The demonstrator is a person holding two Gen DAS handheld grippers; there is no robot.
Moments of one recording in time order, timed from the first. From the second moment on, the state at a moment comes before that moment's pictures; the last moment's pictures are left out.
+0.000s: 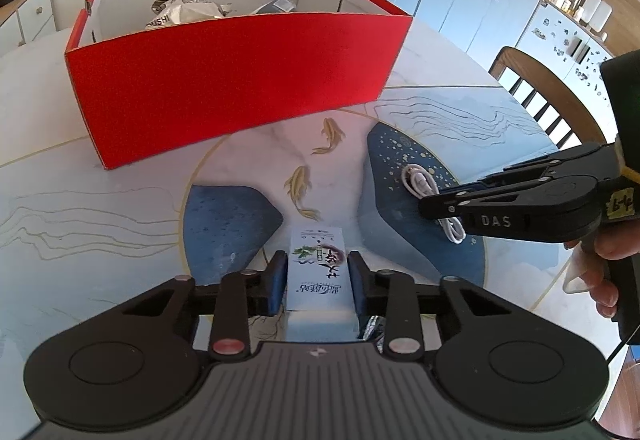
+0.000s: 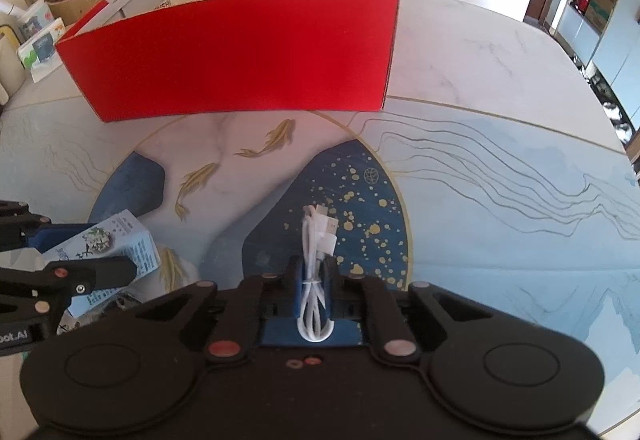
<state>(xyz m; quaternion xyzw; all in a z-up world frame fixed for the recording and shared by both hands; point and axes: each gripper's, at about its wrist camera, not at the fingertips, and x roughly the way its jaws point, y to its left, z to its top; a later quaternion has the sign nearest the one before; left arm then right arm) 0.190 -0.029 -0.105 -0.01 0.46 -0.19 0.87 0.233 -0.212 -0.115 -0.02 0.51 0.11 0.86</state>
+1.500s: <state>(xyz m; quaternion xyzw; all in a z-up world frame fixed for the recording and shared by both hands) 0.207 -0.012 -0.012 -0.02 0.38 -0.18 0.91 0.230 -0.215 -0.008 0.06 0.41 0.17 0.89</state>
